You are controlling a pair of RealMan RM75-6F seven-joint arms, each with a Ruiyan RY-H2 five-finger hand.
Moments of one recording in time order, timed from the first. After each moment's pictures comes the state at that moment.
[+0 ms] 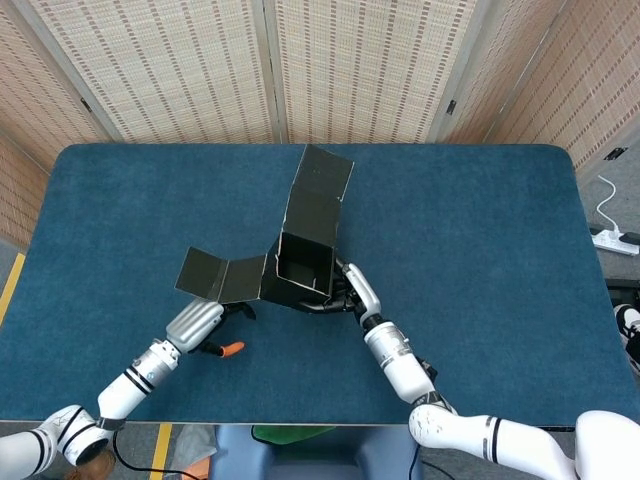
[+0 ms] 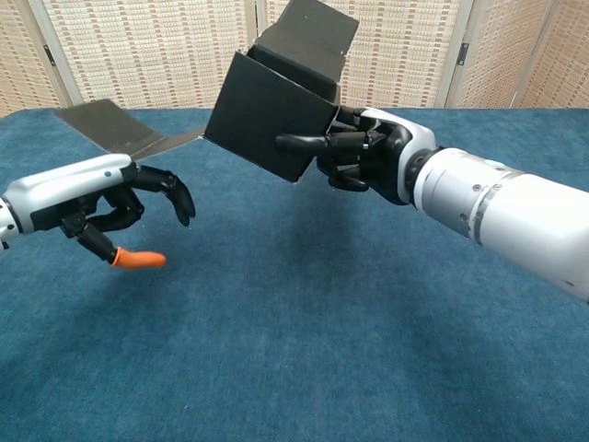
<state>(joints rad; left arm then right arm) -0.62 -1.50 -0.03 -1.29 1.64 1.12 -0.42 0.61 -1.78 0.47 -1.58 -1.02 0.80 0.57</state>
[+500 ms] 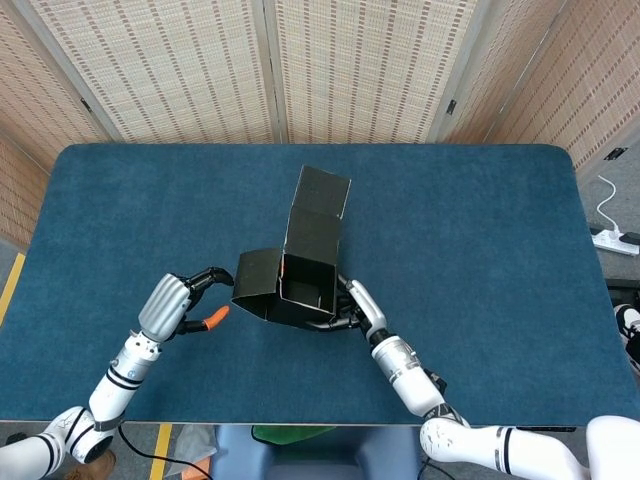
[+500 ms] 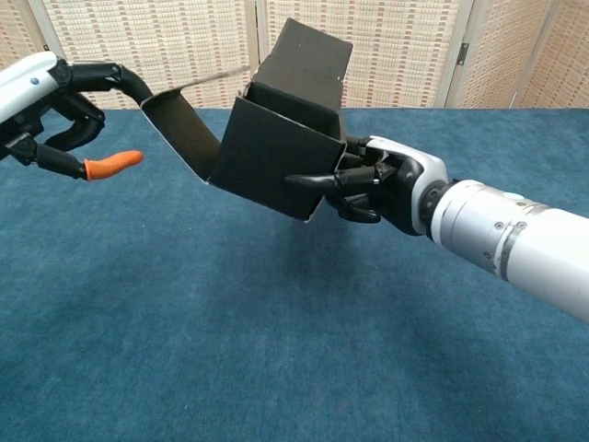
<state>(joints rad) -0.56 -1.57 -0.09 -1.16 1.71 1.47 -0.46 0.58 -1.76 0.38 -1.60 -1.07 0.81 0.58</state>
